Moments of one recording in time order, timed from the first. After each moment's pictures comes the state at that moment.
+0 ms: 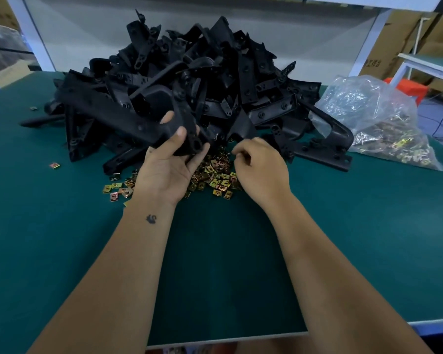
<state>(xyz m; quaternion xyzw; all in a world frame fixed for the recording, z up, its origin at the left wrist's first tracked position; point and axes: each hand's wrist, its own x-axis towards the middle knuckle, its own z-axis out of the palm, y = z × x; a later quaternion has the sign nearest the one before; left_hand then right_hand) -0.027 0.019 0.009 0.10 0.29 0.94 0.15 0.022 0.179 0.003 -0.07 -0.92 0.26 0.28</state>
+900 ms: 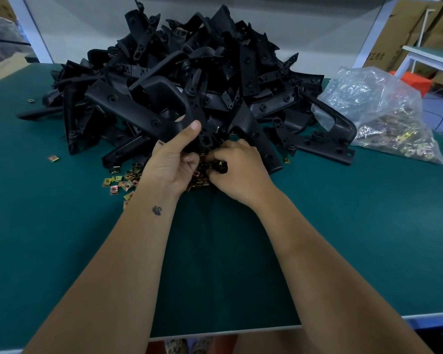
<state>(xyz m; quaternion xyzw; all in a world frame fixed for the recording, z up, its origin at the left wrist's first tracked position) -0.026 0.026 0.010 0.00 0.37 0.92 0.15 0.018 0.154 -0.001 0.03 -0.96 0.20 0.19</state>
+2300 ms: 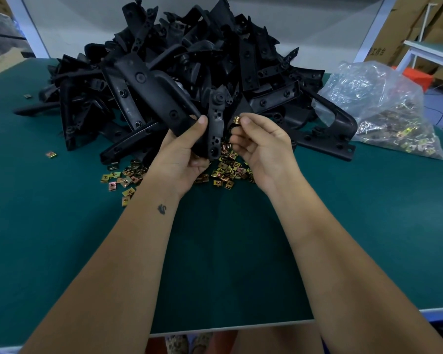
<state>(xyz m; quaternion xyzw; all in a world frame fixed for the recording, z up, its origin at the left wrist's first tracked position) -0.024 0.032 0.011 0.06 0.46 0.87 0.19 0.024 0.174 0.020 -0.07 -0.51 0.84 0.17</state>
